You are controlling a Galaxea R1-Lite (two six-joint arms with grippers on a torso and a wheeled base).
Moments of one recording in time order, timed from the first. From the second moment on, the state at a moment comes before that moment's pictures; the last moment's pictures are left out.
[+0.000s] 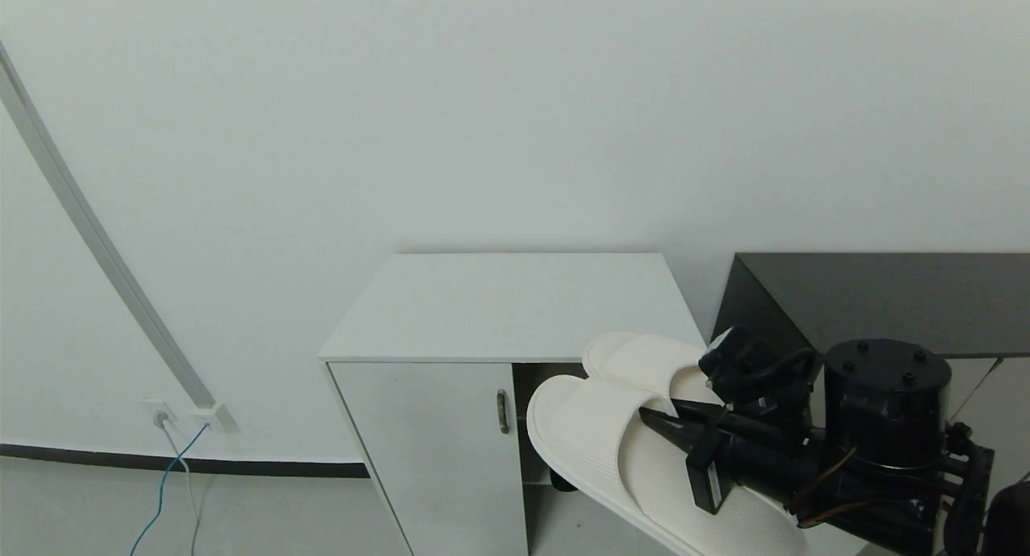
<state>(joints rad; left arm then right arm) 0.00 0.00 0.00 0.00 -0.03 0.00 0.73 1.69 -0.48 -0.96 0.04 -0.11</state>
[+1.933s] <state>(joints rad) 0.00 0.00 0.00 0.00 -0.03 0.00 0.74 1.71 -0.47 -0.96 0.04 -0.11</state>
